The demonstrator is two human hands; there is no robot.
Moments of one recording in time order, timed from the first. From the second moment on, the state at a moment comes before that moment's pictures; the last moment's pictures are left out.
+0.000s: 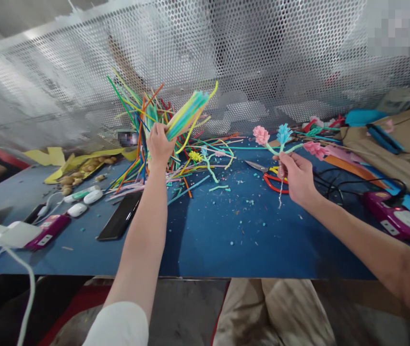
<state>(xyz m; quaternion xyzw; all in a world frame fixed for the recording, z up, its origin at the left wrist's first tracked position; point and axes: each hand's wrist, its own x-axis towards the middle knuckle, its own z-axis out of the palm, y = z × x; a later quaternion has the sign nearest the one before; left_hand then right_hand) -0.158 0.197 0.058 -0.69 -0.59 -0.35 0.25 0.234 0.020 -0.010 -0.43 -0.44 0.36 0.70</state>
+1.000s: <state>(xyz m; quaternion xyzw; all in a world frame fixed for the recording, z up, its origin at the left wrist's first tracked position) -0.091 0.196 0.053 -0.81 -0.41 -0.32 0.26 0.234 0.020 -0.007 -0.42 -0.45 0.34 0.71</state>
